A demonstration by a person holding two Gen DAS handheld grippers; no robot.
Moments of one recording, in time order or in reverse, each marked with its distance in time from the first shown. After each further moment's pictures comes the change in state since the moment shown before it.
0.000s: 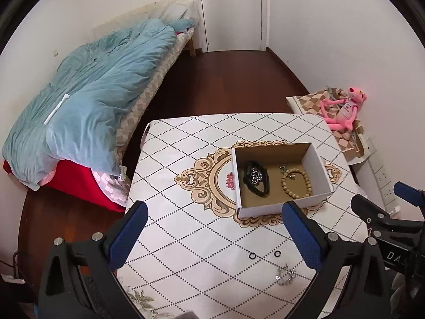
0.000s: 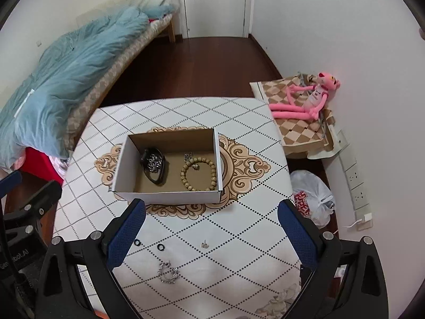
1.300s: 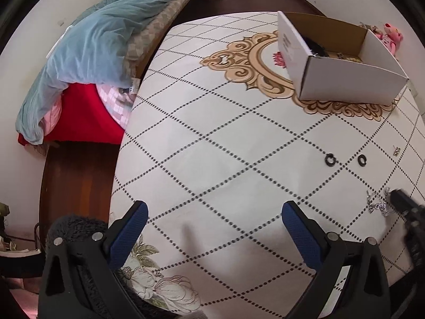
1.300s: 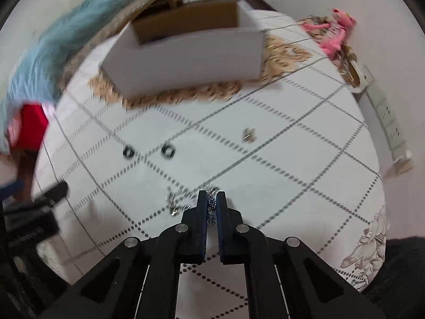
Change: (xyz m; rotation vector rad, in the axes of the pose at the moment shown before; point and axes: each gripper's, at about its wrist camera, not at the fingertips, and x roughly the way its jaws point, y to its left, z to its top) left arm 0.103 0.022 -0.128 0.026 0.290 0.168; right arm 0.096 0.032 -0.146 0.099 0.164 0.086
